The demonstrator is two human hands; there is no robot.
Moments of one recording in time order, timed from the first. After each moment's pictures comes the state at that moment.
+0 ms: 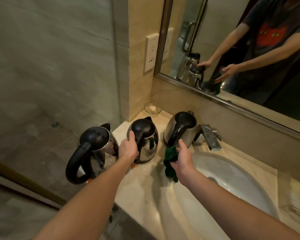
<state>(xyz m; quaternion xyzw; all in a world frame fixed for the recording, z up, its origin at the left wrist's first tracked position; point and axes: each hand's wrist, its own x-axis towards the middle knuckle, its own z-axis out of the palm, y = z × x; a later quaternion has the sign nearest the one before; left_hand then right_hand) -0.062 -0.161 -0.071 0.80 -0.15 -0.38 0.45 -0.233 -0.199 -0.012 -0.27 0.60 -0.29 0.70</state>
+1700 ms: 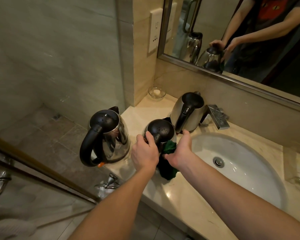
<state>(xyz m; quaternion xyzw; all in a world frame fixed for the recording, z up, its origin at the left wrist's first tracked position) -0.132 -0.094 -0.059 0.86 -0.24 -0.15 0.43 -0.194 -0.152 -0.030 -0.10 0.58 -0.32 0.74</state>
